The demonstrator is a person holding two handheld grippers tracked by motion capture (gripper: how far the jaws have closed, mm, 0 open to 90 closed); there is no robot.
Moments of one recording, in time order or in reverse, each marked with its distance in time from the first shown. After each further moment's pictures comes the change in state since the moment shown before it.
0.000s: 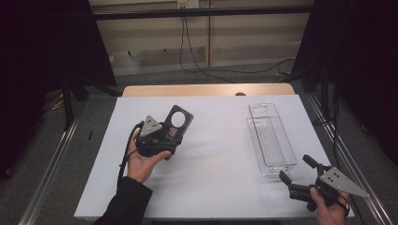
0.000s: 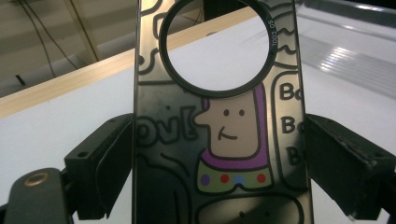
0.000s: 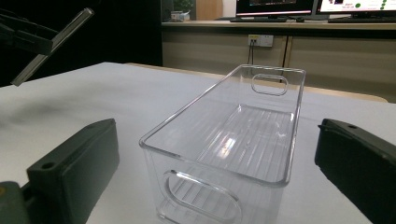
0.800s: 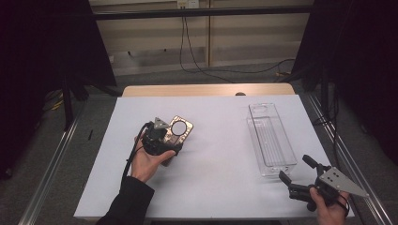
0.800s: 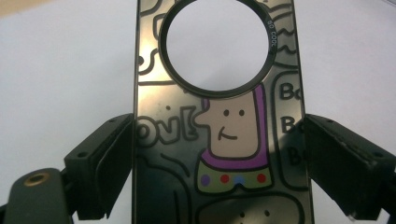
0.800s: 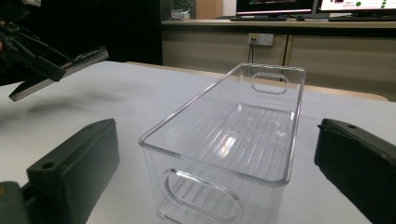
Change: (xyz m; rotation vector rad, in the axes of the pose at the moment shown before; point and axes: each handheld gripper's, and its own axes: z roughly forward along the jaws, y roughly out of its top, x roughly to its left) left arm 0.002 -0.003 0.026 0.315 0.068 -0.047; right arm 0.000 0.000 0.001 0.002 0.000 -0.003
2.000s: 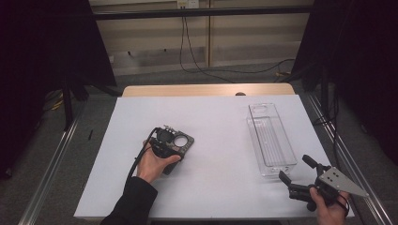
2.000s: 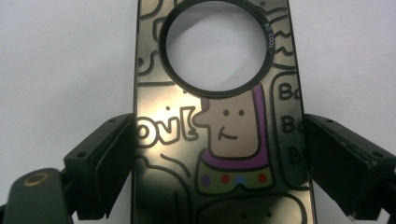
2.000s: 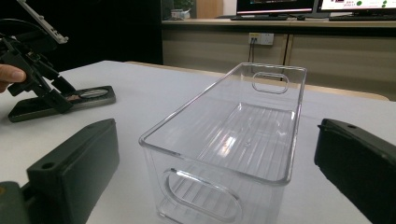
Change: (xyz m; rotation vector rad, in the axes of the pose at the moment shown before) left arm -0.003 -0.010 0.042 0.299 -0.024 -0.041; right arm 0.000 0.000 0.000 0.005 0.001 0.001
